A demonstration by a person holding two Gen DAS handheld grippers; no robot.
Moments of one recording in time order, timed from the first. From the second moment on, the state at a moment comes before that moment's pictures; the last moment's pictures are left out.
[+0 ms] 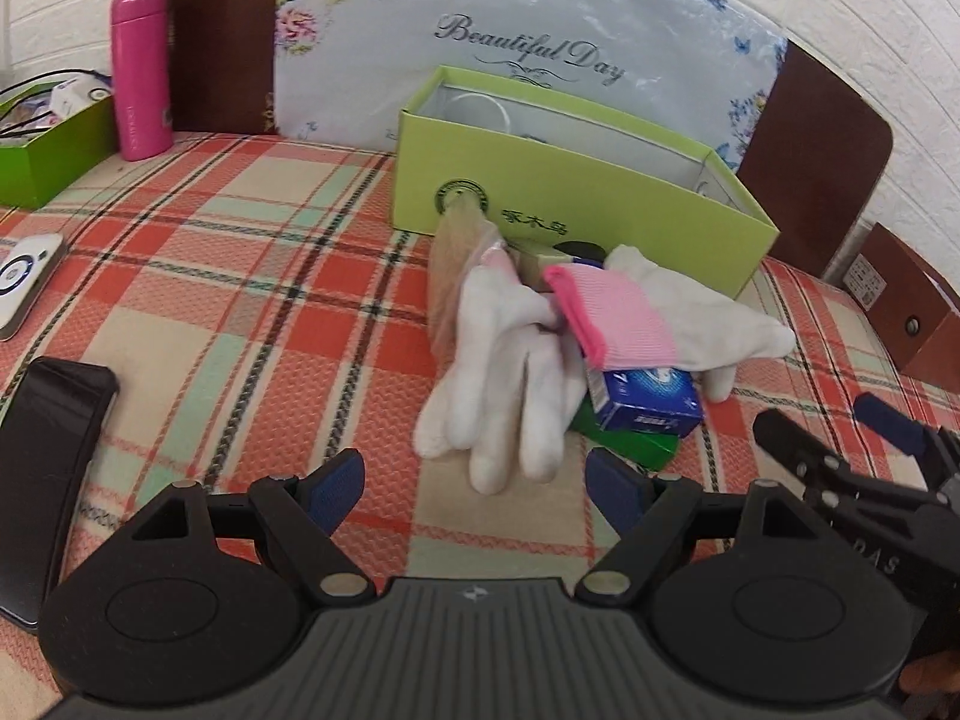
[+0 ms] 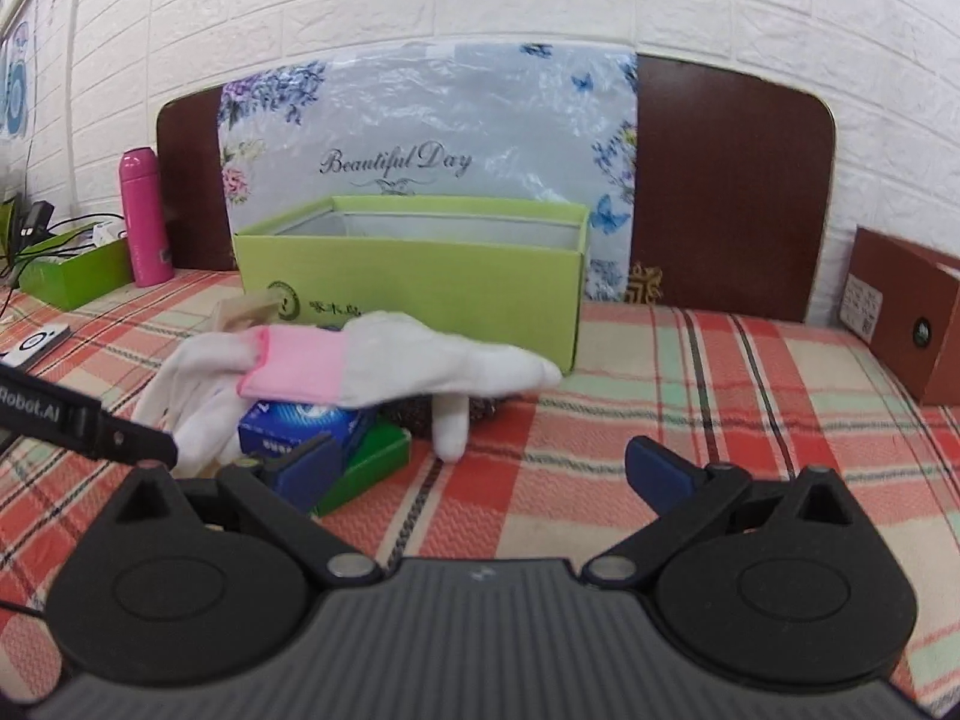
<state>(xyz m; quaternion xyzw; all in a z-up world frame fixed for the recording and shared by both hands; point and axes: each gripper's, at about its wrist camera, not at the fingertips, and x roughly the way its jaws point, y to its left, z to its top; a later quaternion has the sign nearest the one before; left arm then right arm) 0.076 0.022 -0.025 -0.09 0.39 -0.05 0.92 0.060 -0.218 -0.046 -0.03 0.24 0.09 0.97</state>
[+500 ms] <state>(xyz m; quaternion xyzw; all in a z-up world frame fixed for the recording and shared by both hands) 0.122 0.031 -0.033 -0.13 0.38 -0.06 0.91 0.112 -0.180 -0.051 -0.07 0.24 0.15 0.96</state>
